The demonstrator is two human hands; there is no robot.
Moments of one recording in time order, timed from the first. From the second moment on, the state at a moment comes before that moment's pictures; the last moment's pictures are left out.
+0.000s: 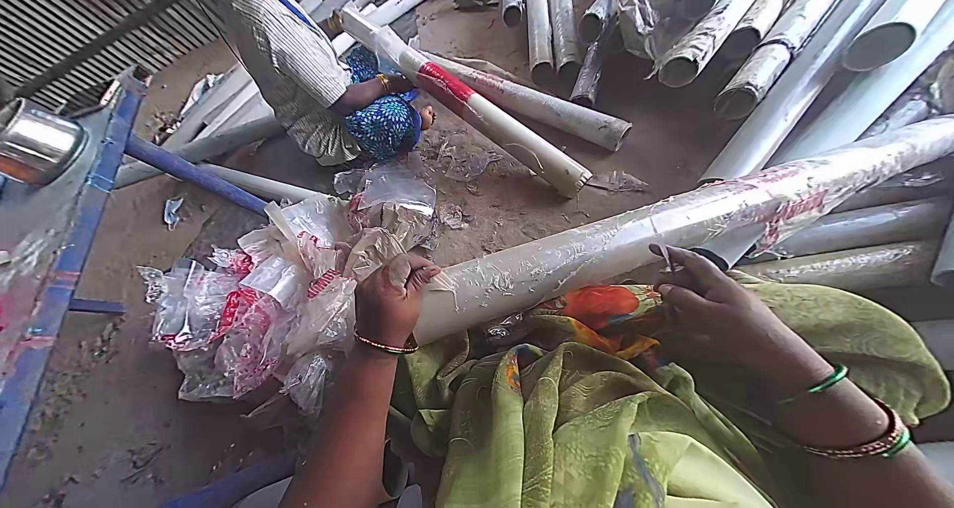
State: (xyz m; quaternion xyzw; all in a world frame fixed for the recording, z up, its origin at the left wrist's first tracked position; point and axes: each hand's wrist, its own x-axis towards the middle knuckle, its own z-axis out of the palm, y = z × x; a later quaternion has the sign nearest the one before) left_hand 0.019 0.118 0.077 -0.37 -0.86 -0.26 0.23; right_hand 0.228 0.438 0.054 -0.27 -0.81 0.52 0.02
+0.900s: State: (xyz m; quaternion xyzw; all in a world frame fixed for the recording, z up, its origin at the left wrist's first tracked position) left_hand 0.006 0.105 0.083 -0.25 -0.91 -0.33 0.04; right_hand 0.150 0.422 0.031 -0.11 -0.85 0.52 0.08
